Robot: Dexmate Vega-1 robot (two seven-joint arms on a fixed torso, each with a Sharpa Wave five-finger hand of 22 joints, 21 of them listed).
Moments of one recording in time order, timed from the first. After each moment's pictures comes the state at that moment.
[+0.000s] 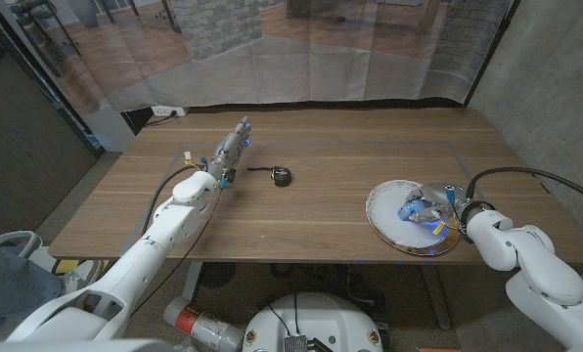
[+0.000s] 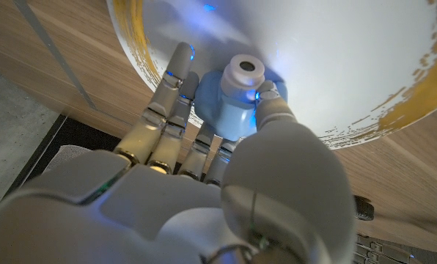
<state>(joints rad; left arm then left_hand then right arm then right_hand) 0.84 0.45 0.29 -1.35 -0.51 -0.12 -0.07 0.38 0.02 0.10 0.08 0.31 0.00 0.05 0.20 0.18 -0.04 0.00 0.20 0.18 -0.11 0.03 0.19 0.18 -0.15 -0.02 0.21 0.18 -1.54 -0.61 0.08 -2.18 -1.05 -0.16 0.41 0.91 0.04 0.33 -0.14 0.18 0.61 -0.21 0.41 0.33 0.60 -0.13 0.45 0.42 0.75 -0.06 0.37 0.56 0.79 -0.09 0.72 0.27</state>
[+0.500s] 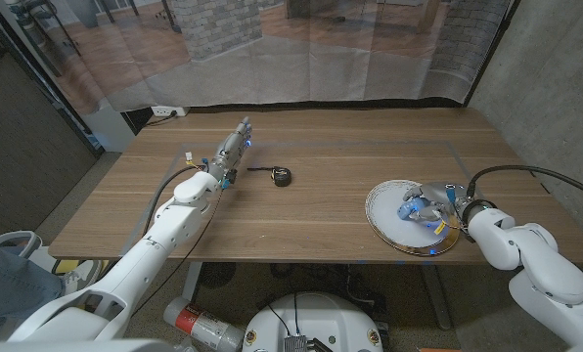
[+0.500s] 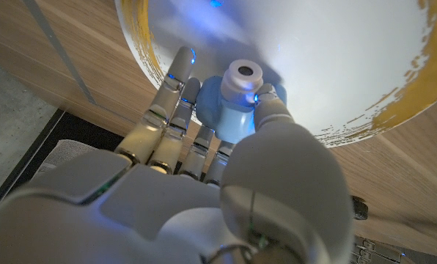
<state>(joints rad) 0.84 0.45 0.29 -1.35 -0.51 -0.12 -0.07 0.38 0.02 0.10 0.08 0.31 0.00 0.05 0.20 0.18 -0.04 0.00 0.20 0.18 -0.11 0.03 0.19 0.18 -0.15 -0.02 0.21 0.18 -1.55 -0.63 0.09 -2.20 -1.05 -0.16 0.42 0.91 0.04 0.30 -0.13 0.18 0.47 -0.21 0.30 0.27 0.45 -0.12 0.37 0.38 0.73 -0.08 0.32 0.56 0.73 -0.08 0.75 0.26</state>
